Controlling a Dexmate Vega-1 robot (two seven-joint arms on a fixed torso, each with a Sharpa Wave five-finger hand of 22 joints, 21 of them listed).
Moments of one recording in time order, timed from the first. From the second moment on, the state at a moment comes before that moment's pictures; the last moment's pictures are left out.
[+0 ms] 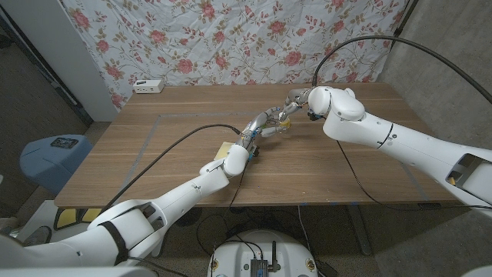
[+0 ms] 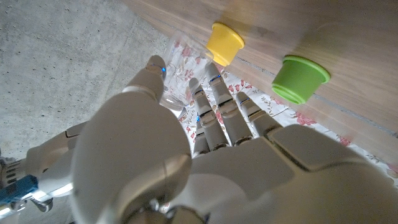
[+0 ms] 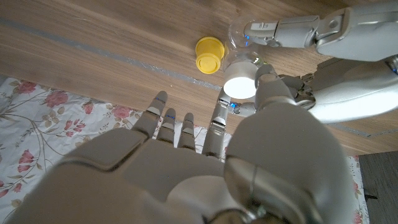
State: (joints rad) left arm 0.60 0.28 0.83 -1.09 0.21 -0.33 0.43; left_hand 1.01 -0.01 0.49 -0.15 0.17 0.26 0.00 0.19 0.17 0.82 -0.13 0.19 0.19 0.86 -0.11 0.17 0.16 0.27 -0.04 0.18 0.16; right arm -0.30 -0.76 -1.02 -2.00 -0.52 -0.91 0.53; right_hand 0.79 0.00 0.33 -0.16 0.19 0.66 -0.10 0.31 0.27 0.10 0.08 0.21 0.20 0.06 0.14 0.20 0.19 0.22 0.12 0.19 0.17
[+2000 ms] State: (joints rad) left arm 0.61 0.27 0.83 -1.10 0.21 -0.32 0.43; left_hand 1.01 -0.01 0.49 -0.15 0.17 0.26 0.00 0.19 0.17 0.81 -0.13 0.19 0.19 0.86 -0.11 0.17 0.16 0.27 -0.04 0.18 0.16; right arm -0.34 -0.74 -1.03 -1.98 -0.51 -0.99 0.38; right_hand 0.69 0.02 0.28 -0.11 0.17 0.93 -0.06 0.41 0.25 0.29 0.05 0.23 0.20 0.18 0.09 0.23 0.19 0.32 0.11 0.20 0.17
